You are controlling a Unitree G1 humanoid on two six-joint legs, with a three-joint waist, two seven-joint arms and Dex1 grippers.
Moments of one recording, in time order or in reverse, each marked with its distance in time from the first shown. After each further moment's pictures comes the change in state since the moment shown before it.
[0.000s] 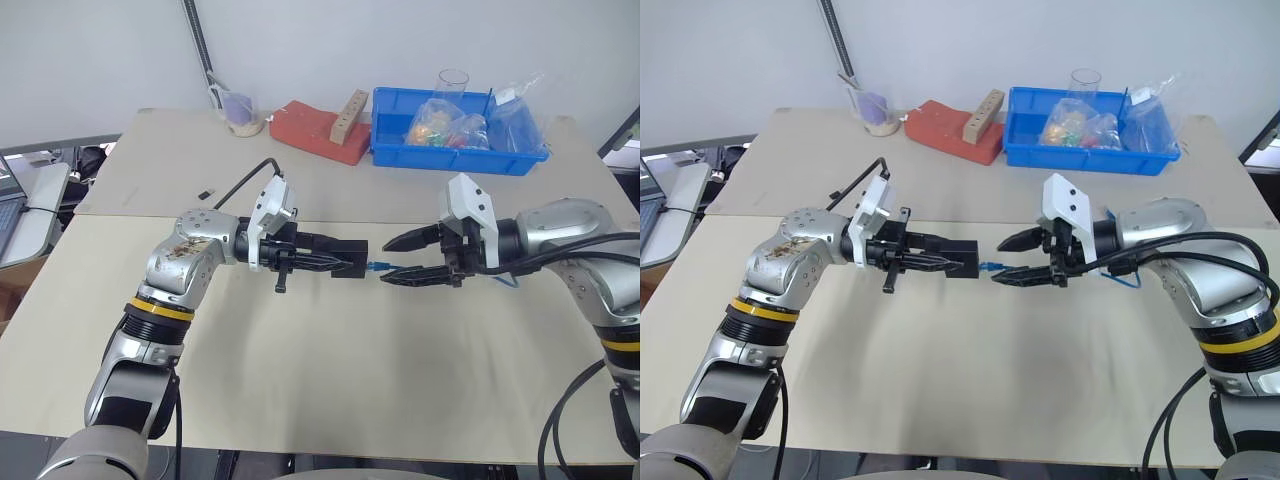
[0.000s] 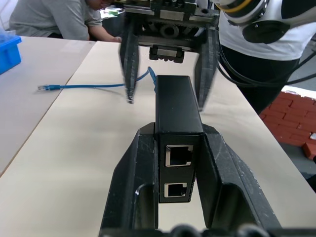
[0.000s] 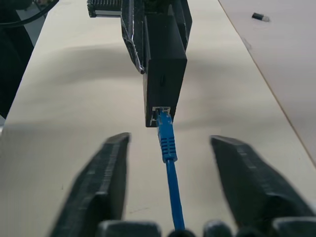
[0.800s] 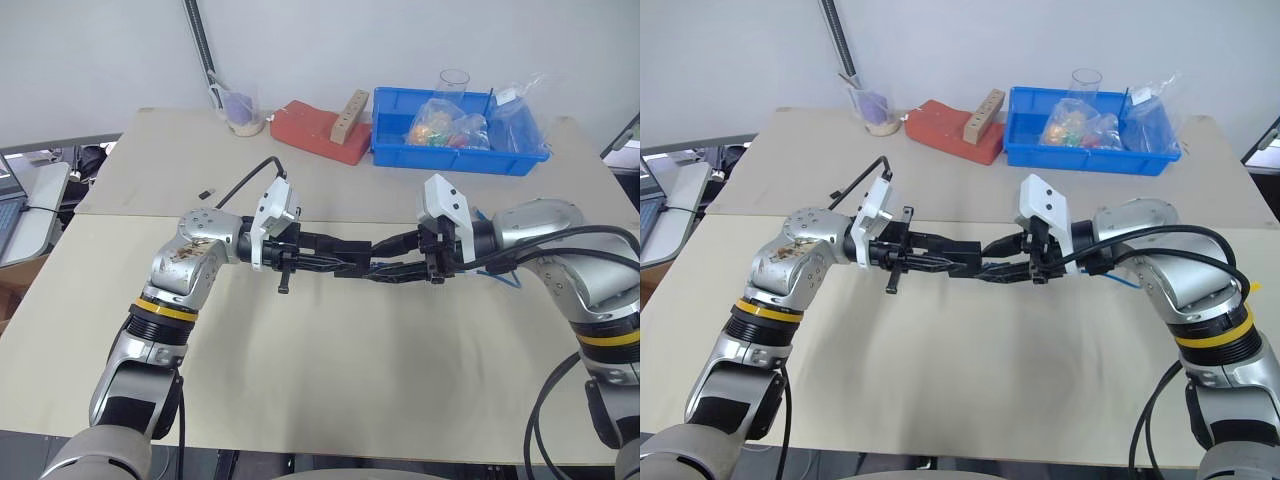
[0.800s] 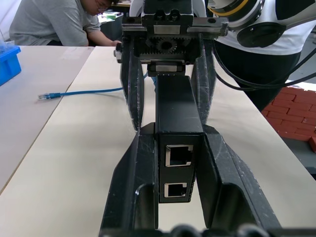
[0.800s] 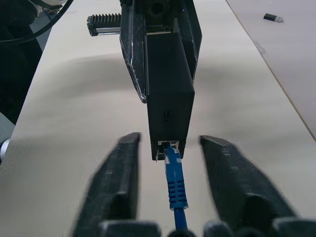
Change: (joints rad) left arm 0.001 -0.019 0.000 0.003 0.020 -0.042 -0.006; right arm -0.048 0.089 0.035 -0.001 -0.041 0.076 -0.014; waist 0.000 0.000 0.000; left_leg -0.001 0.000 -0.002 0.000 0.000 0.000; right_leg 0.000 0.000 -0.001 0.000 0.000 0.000
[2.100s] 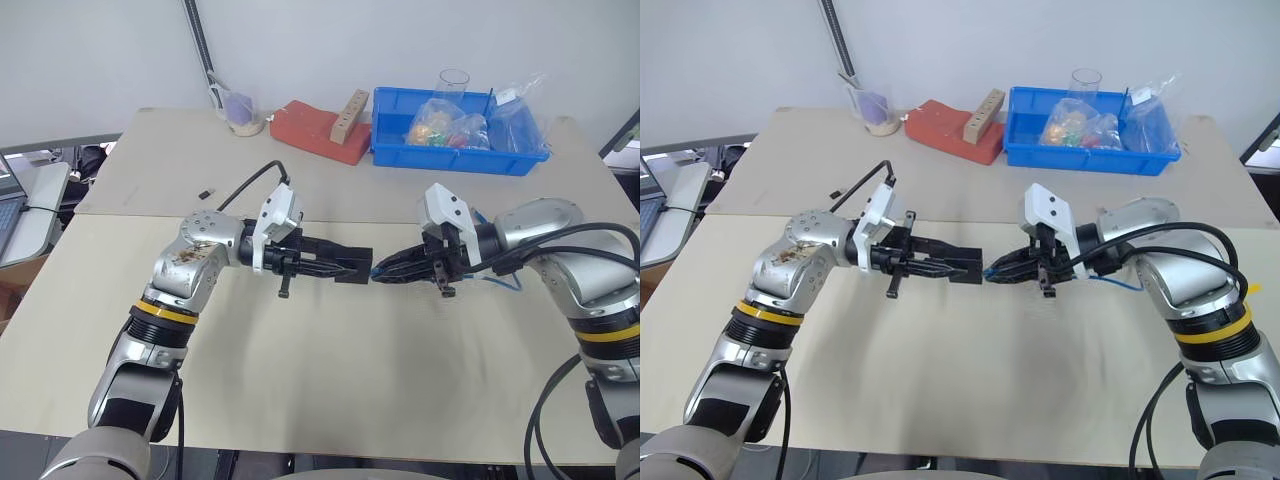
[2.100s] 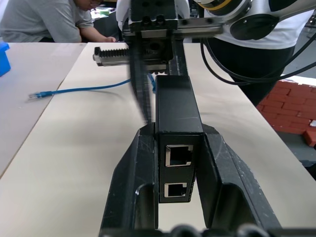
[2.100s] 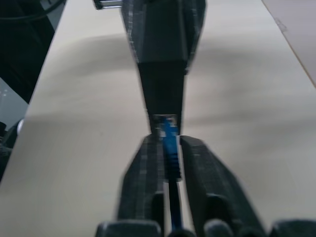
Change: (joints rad) left arm 0.010 0.005 -0.017 -0.013 0.014 -0.027 -0.008; right arm -0.002 -0.002 0.016 0.067 -0.087 -0.032 0.129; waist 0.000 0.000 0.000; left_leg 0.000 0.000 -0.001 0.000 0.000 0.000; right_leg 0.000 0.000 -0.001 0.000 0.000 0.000
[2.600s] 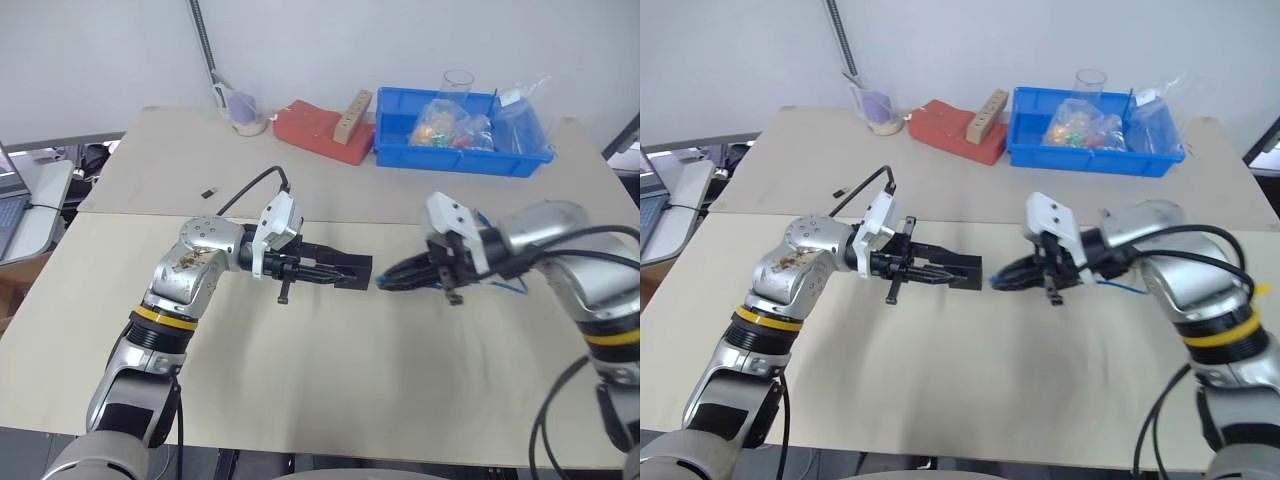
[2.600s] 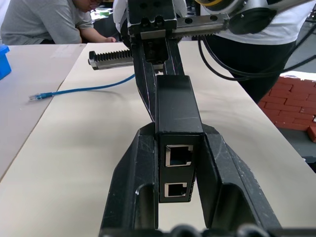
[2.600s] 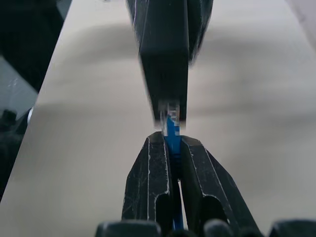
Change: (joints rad) left arm 0.056 0.057 0.009 -0.042 0.005 -0.005 -0.004; right arm 0.110 -0.147 -0.027 0.002 -0.031 -0.044 0.059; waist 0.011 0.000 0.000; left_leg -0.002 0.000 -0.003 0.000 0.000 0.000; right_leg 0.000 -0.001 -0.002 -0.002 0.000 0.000
